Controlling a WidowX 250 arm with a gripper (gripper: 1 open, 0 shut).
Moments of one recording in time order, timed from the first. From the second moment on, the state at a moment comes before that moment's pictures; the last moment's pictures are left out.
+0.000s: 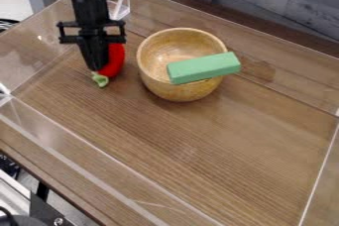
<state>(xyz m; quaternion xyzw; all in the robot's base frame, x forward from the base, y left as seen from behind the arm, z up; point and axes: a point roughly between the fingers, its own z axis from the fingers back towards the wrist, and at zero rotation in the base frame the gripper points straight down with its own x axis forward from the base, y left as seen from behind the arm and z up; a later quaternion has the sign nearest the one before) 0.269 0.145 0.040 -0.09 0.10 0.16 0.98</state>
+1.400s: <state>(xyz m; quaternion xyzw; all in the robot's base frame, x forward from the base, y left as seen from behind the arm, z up) 0.284 0.147 0.060 -0.08 0.08 0.12 0.99</state>
